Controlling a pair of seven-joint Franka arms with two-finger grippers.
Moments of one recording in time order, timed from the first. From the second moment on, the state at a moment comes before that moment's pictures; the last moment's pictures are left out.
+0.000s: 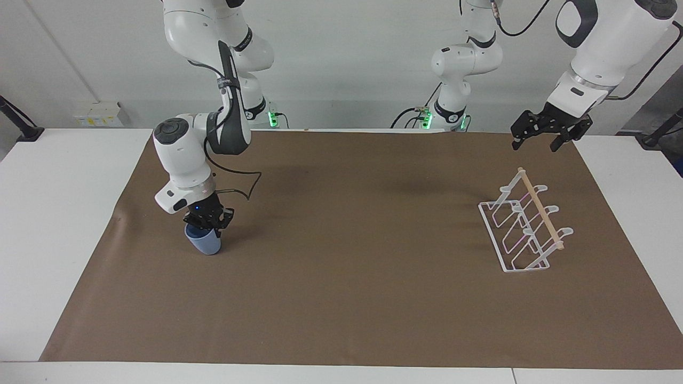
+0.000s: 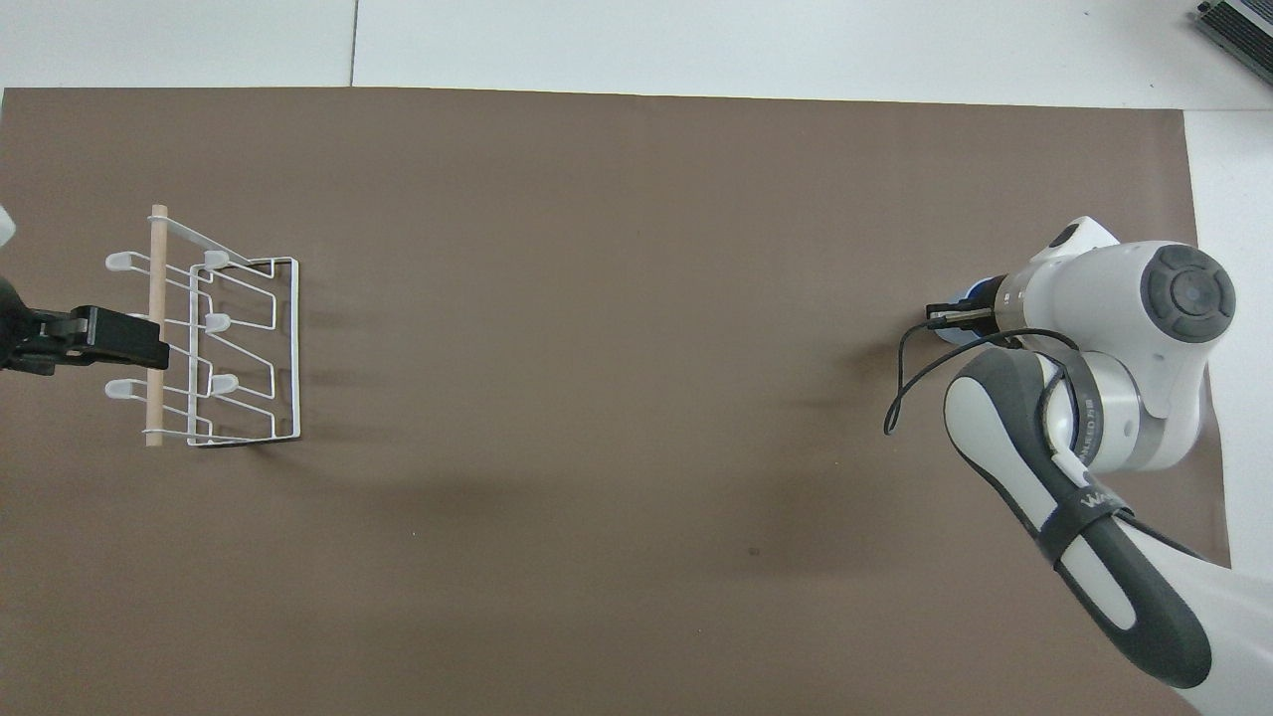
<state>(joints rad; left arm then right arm) 0.14 -0.09 -0.17 -1.71 -0.06 1.60 -0.03 0.06 0.20 -0.05 -2.07 0.02 2.44 -0.06</state>
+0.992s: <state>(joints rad) 0.14 -0.09 -0.18 -1.76 -0.42 1.79 -0.76 0.06 0.03 -0.06 -1.81 0.02 1.92 -0.06</state>
